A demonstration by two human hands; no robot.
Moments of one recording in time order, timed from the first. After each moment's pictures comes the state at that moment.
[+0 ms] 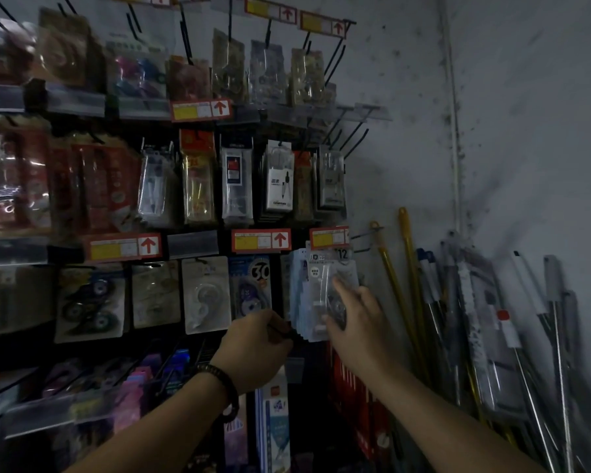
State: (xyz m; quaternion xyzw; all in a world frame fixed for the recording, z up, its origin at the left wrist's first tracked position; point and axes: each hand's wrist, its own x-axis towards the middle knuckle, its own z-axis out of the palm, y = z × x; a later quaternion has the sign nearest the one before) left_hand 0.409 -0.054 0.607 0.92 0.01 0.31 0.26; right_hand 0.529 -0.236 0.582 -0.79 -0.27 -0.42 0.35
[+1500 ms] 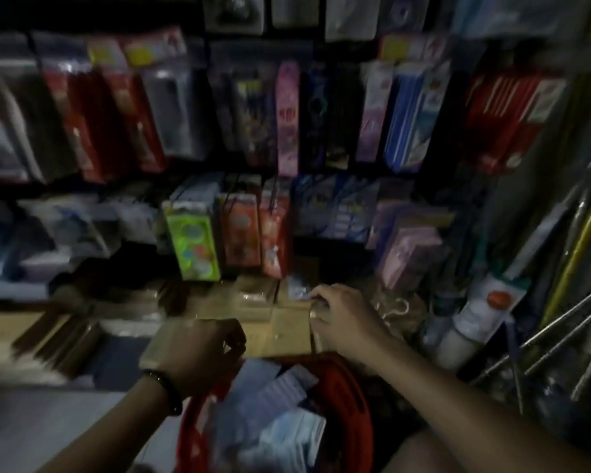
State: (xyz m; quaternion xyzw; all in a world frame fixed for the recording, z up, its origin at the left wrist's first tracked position) left_hand 0.056 0.083 0.197 0.96 0.22 0.06 0.13; right_hand 0.250 -0.120 0.221 -0.87 -0.43 0.04 0.25
